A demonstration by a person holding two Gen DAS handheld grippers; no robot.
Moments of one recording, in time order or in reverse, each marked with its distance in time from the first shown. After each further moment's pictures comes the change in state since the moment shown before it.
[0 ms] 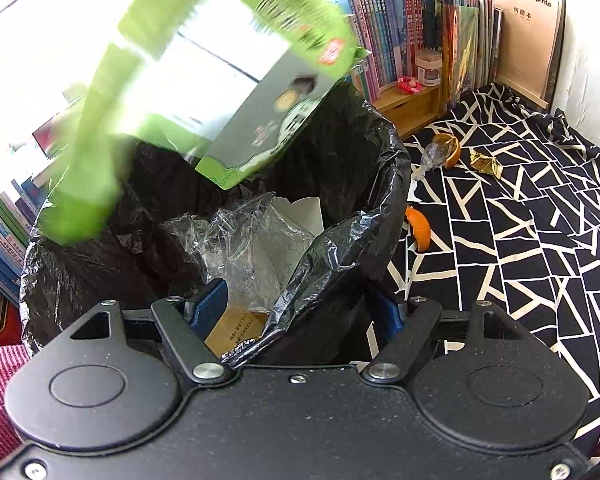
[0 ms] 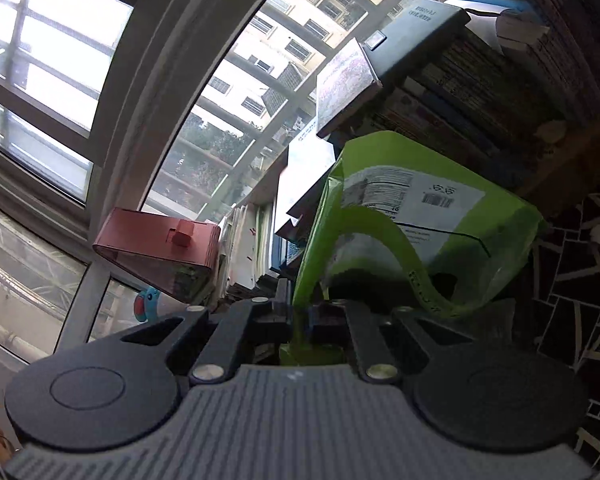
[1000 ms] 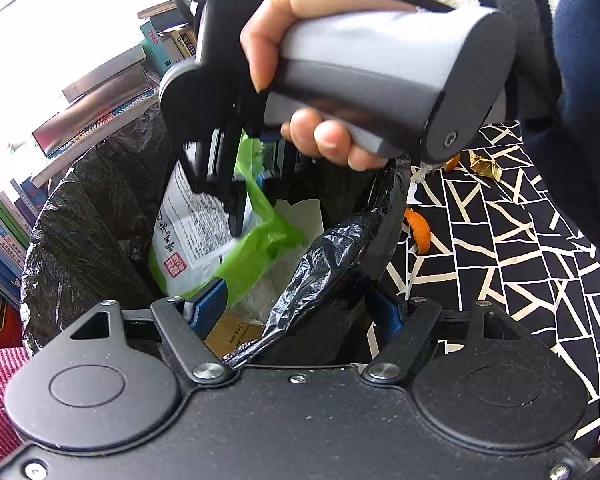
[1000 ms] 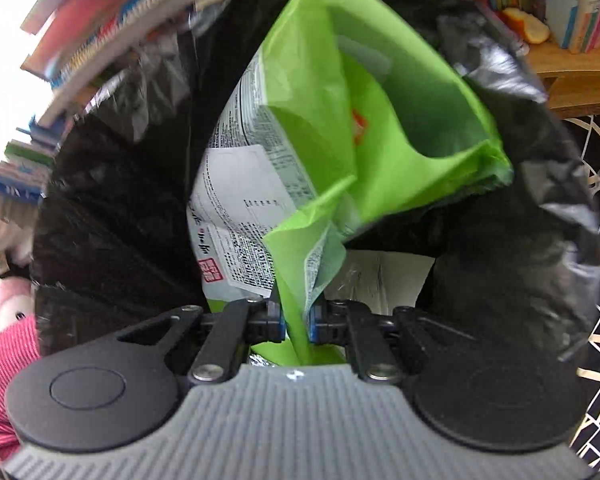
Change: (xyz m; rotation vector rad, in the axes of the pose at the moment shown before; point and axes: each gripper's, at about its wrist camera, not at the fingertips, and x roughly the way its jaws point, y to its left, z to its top) left arm -0.001 0.002 0.001 -0.004 -0.004 -0.003; right arm 0.178 -0.062 -0.019 -0.107 0.526 -0.555
